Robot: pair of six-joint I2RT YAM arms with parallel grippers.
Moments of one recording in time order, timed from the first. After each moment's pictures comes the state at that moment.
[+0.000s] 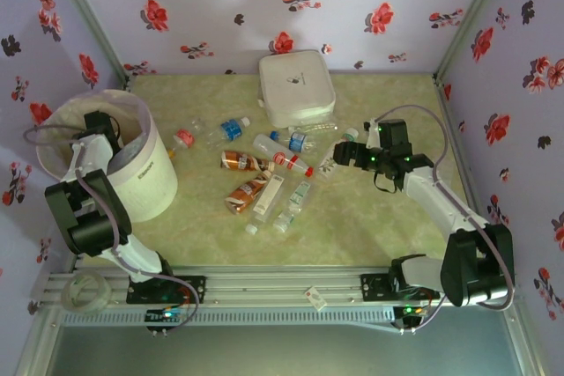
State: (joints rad) left arm 0.36 1.63 1.16 -0.84 0.03 -0.18; right arm 0.21 1.25 0.82 -0.38 -0.31 0.35
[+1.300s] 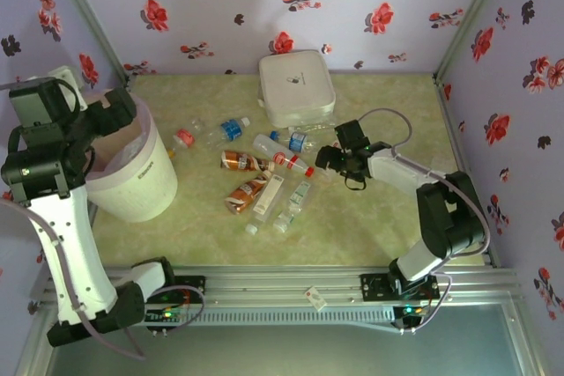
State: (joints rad) left arm 0.17 1.11 1.79 -1.19 0.08 -0.25; right arm 0.43 1.58 0.94 -0.43 -0.01 0.70
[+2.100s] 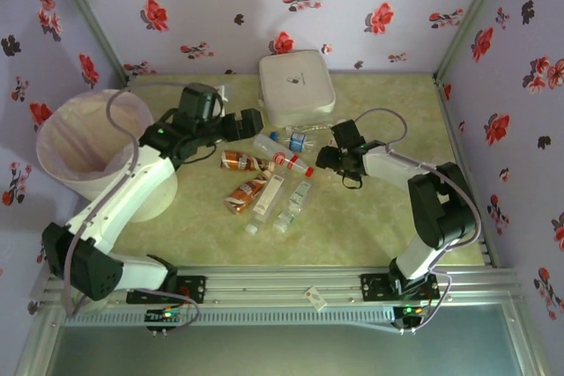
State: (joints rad) left arm -0.54 1.34 1.30 -0.62 0.10 -0.59; right arm 0.43 1.65 0.96 -0.40 0.02 0.70
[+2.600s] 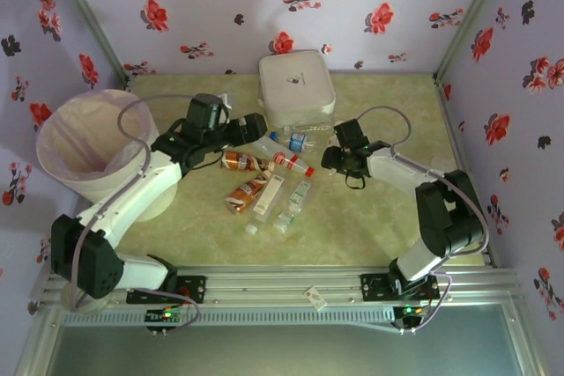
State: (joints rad) left arm -0.55 1.35 1.16 -0.42 0.12 -0.68; right arm 0.43 1.58 0.95 -0.44 0.04 0.66
